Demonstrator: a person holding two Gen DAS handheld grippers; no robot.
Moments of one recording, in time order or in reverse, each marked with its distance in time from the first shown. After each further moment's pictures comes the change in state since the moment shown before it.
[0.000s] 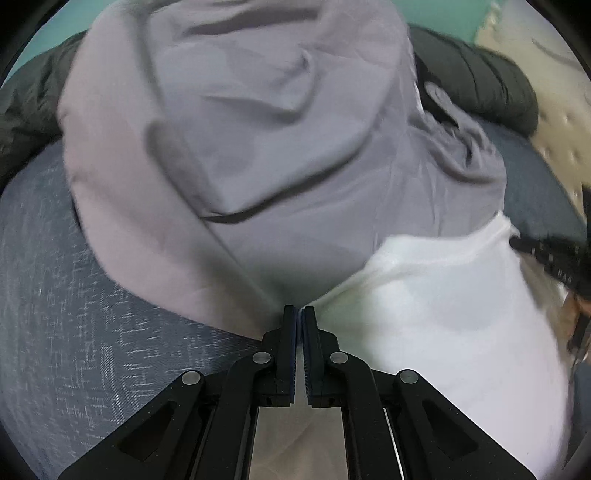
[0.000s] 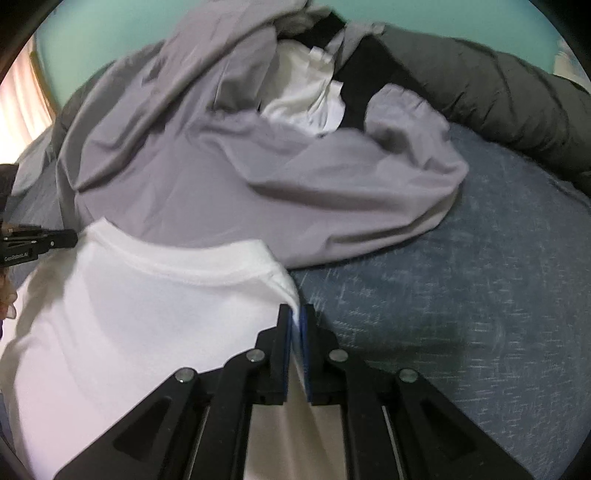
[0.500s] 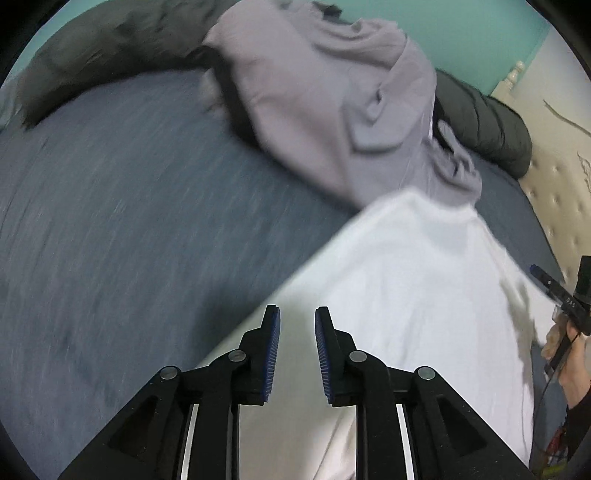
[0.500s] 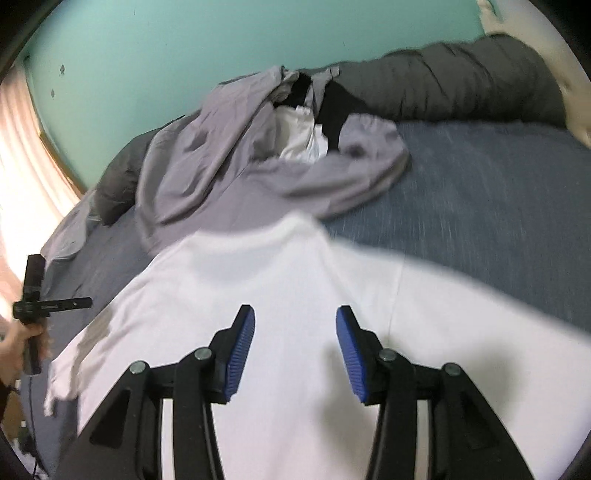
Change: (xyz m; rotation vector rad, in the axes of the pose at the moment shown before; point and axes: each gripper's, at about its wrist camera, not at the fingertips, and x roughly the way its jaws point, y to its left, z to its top) left arm -0.123 0.075 -0.122 -0.180 0.009 -0.040; right arm -0.140 0.014 -0.107 0.231 -0.139 0.173
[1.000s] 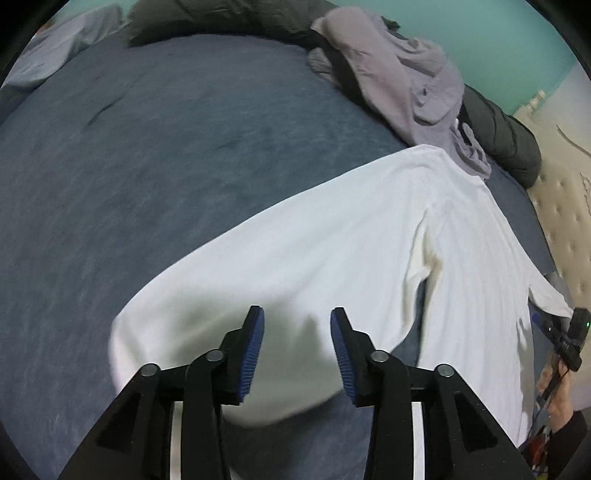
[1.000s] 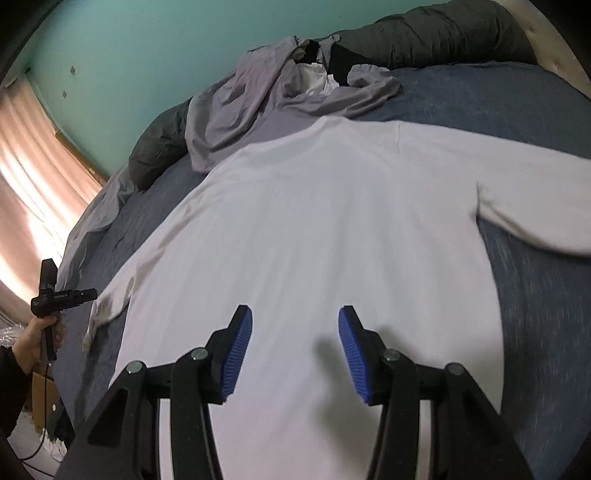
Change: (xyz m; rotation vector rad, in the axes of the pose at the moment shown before) left arm -0.109 0.094 -0.169 -0.175 0.002 0.027; right arm -0.089 0.043 -0.151 0.077 0.081 0.078
